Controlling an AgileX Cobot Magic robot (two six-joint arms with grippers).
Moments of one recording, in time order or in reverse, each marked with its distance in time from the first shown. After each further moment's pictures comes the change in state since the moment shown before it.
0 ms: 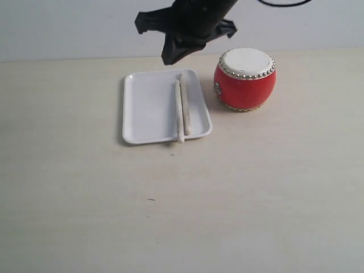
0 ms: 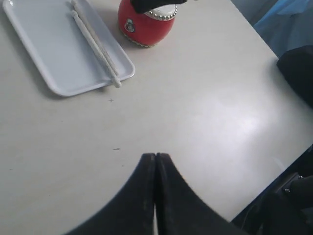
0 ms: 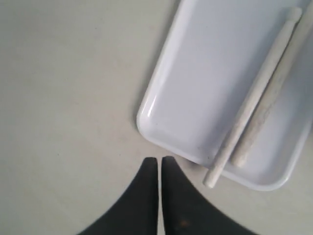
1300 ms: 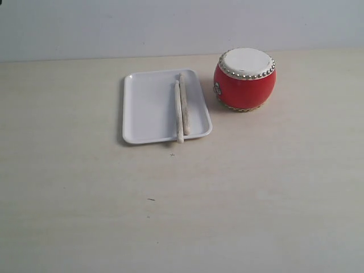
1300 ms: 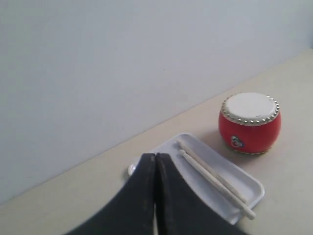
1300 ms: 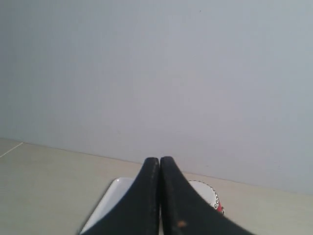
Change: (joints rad) left arm -0.583 0.185 0.001 0.477 -1.022 -0.021; right arm 0.000 -1.457 0.657 -0.506 -0.195 0.220
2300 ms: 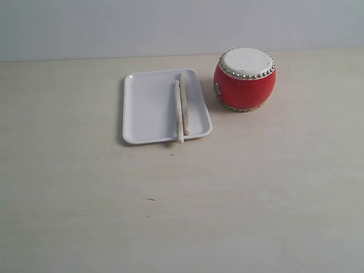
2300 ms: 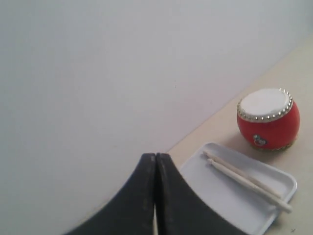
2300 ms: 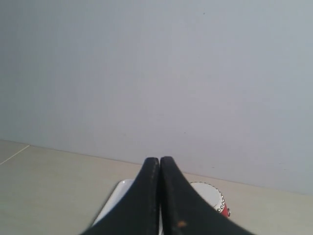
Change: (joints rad) left arm -0.015 -0.151 0.000 0.165 0.052 0.058; right arm 0.000 -0.012 0.000 0.020 -0.002 0.000
